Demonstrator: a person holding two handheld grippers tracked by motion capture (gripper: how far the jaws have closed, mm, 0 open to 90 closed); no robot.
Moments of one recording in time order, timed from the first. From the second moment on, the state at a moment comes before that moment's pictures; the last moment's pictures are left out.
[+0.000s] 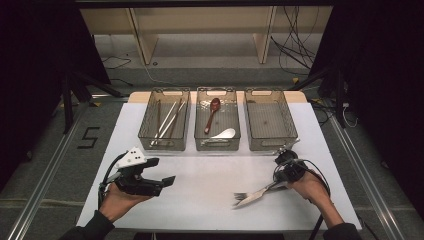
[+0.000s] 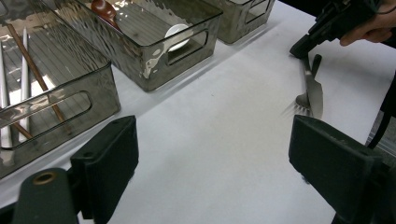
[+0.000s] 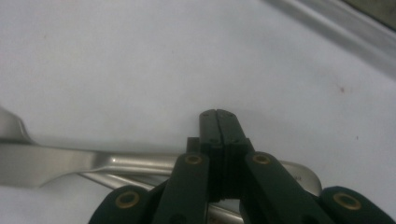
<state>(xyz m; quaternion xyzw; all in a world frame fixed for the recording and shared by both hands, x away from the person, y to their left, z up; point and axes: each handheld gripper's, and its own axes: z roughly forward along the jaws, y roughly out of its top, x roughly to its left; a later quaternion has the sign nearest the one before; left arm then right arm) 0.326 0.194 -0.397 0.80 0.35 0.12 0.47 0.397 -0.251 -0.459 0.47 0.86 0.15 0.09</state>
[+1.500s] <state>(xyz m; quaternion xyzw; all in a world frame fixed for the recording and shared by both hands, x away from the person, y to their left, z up) 0.327 0.197 -0.394 0.79 0.35 0.13 0.48 0.372 -0.261 -0.430 0.37 0.91 0.17 0.12</state>
